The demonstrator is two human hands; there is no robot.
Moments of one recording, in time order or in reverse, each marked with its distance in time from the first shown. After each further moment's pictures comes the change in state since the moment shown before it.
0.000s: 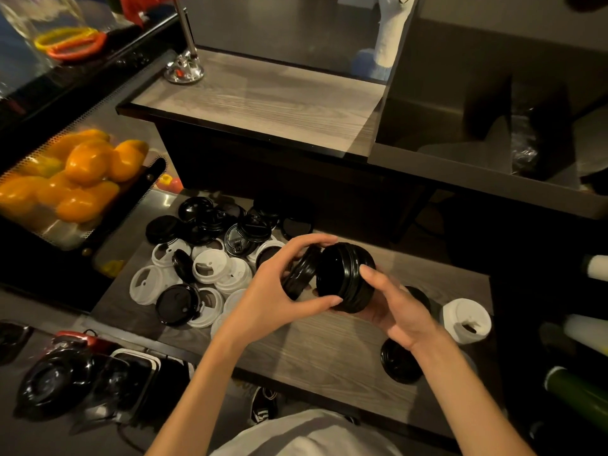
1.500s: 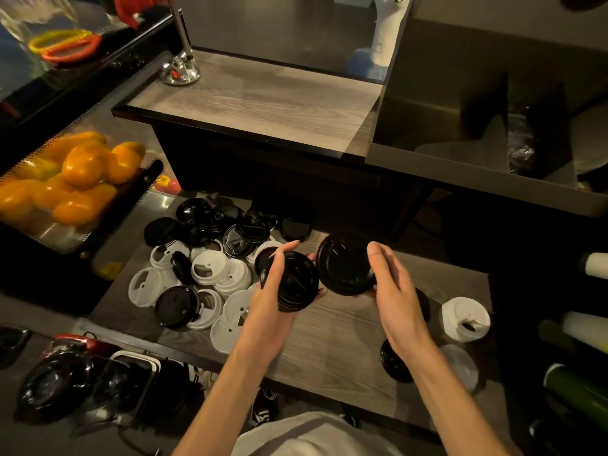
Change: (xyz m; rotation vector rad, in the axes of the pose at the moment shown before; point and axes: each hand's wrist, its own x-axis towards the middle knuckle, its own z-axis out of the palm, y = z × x) left_hand -0.007 -0.028 0.034 -0.932 0.318 -0.437; right_hand -0.001 0.007 0.018 -0.289 0.463 -0.289
